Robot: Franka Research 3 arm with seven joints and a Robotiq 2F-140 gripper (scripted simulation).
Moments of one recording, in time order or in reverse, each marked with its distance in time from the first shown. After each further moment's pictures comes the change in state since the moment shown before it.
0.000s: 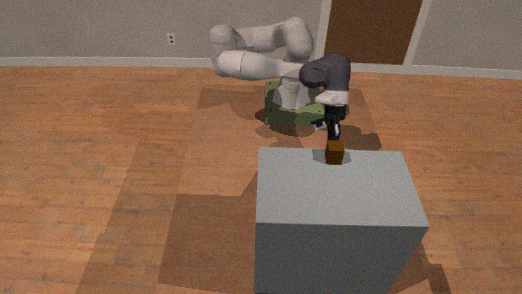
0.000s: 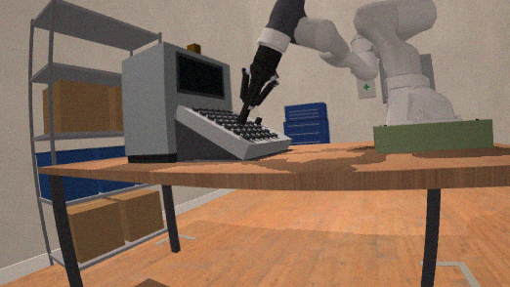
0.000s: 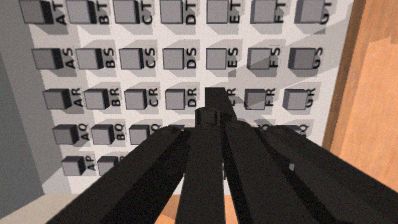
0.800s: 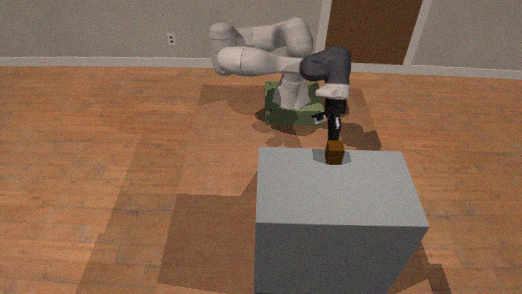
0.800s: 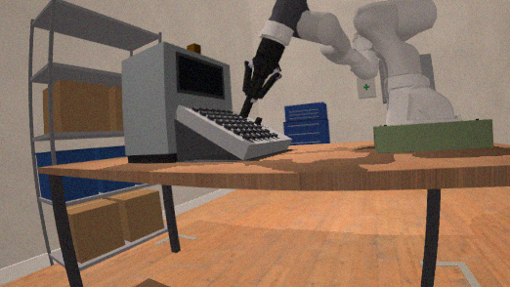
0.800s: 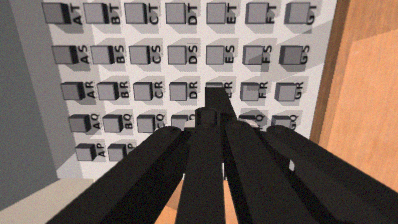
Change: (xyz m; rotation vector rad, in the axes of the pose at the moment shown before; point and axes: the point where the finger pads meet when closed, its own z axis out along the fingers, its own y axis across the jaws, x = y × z) arm -0.001 0.000 -0.023 0.000 -0.002 -0.003
